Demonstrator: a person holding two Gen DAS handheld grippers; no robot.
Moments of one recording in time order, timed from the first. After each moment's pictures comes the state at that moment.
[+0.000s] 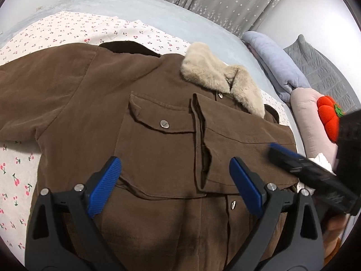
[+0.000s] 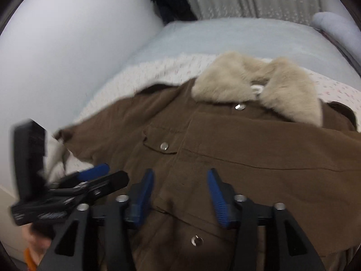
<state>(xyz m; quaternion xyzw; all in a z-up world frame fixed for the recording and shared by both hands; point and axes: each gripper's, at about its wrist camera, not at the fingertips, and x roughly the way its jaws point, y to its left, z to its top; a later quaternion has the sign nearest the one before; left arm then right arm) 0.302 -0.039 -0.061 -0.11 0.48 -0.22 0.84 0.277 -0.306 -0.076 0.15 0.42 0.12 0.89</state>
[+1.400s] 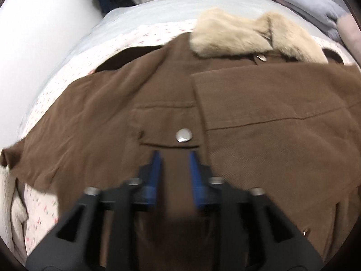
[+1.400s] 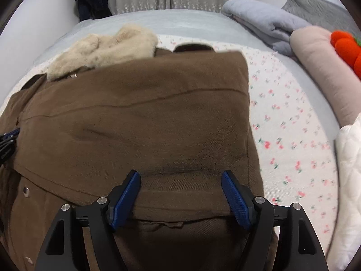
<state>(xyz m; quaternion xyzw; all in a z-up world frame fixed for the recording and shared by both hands) 0.329 -0.110 -0.102 0.15 0.46 -0.07 0.87 0.215 -0.428 -0.140 0.07 0.47 -0.14 0.87</state>
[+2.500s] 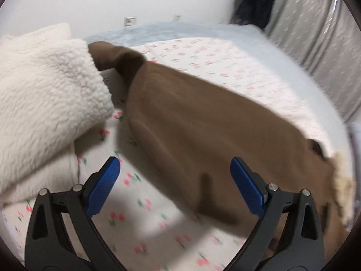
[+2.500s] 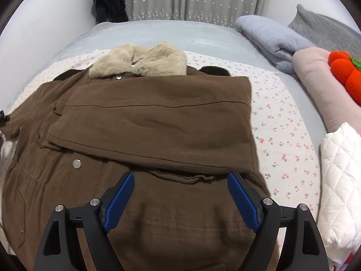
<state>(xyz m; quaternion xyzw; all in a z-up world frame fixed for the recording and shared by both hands) 0.360 0.202 -0.100 -0.17 0.42 0.19 0.87 0.161 -0.373 -0.091 0.03 0.45 -0.14 0.88</state>
